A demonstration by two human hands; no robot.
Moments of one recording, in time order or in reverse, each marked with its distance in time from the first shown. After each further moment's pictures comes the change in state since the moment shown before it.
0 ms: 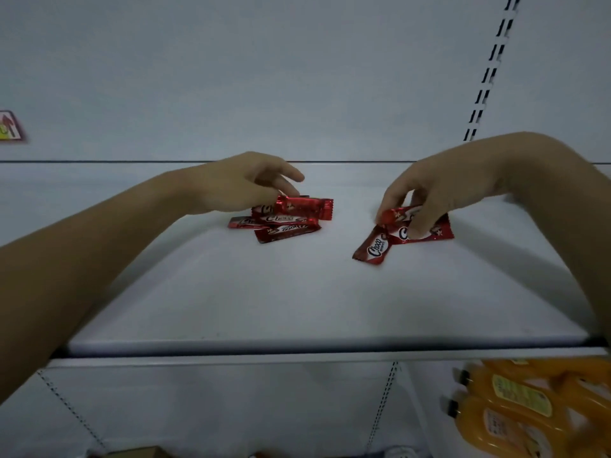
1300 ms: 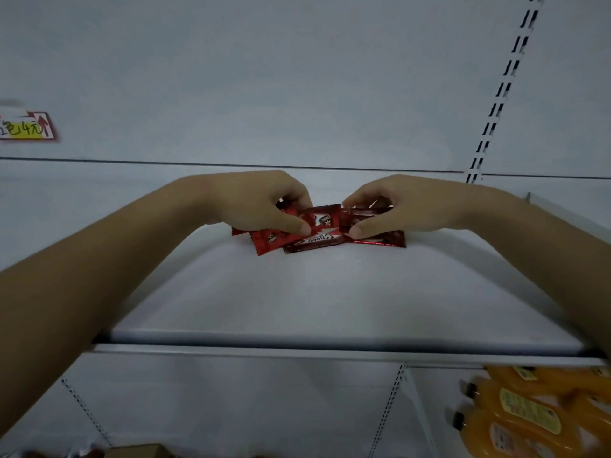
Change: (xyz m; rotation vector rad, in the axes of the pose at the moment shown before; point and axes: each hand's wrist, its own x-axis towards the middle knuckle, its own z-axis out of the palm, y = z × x) left_hand -0.025 0.023 0.006 0.286 -0.050 -0.041; right_hand 0.029 -0.022 0.031 0.158 0.257 -0.228
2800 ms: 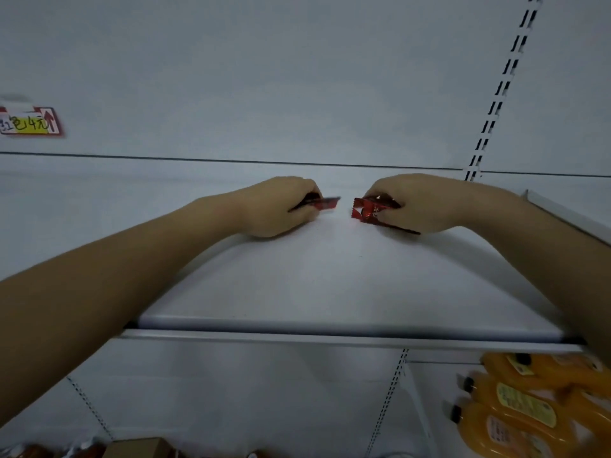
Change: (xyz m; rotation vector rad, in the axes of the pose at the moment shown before) left_hand 0.022 -0.009 0.026 0.281 0.182 0.122; right_hand -0.004 -0.001 0.002 -0.474 0.089 0.076
